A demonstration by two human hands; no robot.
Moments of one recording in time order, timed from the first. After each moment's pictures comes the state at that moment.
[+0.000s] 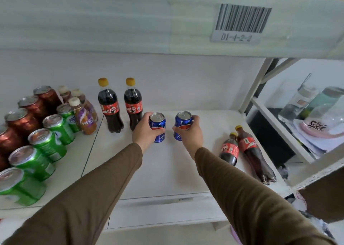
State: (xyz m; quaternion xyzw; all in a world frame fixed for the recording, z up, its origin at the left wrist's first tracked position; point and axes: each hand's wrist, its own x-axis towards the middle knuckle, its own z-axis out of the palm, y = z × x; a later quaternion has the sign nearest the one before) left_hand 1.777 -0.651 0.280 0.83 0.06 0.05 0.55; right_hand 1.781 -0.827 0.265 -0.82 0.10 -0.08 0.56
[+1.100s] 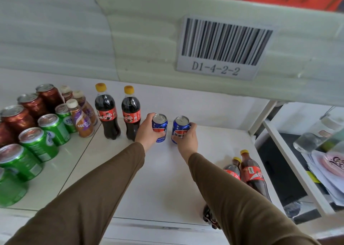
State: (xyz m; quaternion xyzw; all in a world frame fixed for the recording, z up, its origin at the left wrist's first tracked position) left_hand 1.835 -0.675 0.279 0.85 0.08 0.07 0.52; right_hand 1.854 -0.831 0.250 -0.84 0.06 -0.05 0.54
